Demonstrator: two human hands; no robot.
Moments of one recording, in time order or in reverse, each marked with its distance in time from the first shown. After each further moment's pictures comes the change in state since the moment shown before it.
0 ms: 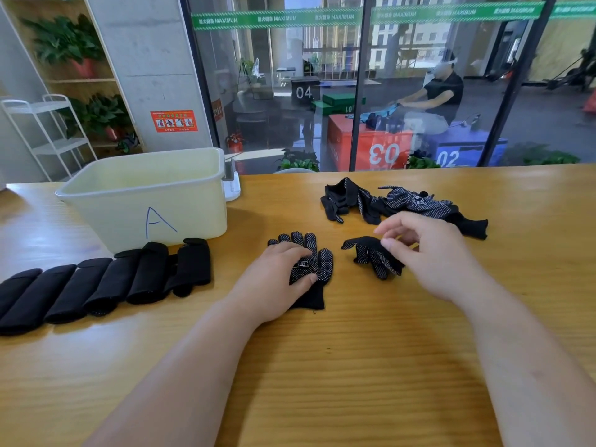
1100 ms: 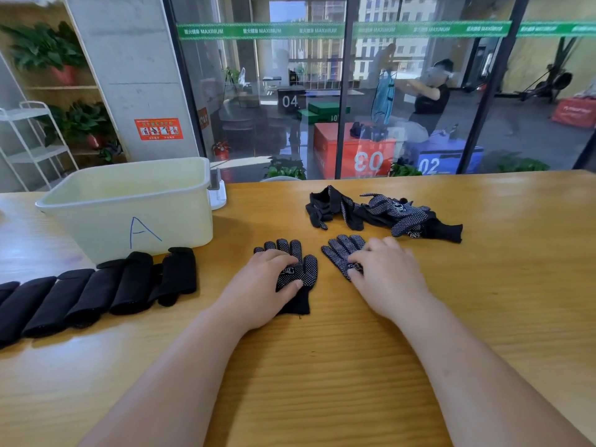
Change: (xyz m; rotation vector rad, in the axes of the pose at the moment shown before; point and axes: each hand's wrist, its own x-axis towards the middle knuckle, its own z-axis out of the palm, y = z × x) left_hand 0.002 -0.004 0.005 0.007 0.008 0.017; right_hand -0.001 0.004 0.049 -0.733 -0.123 0.050
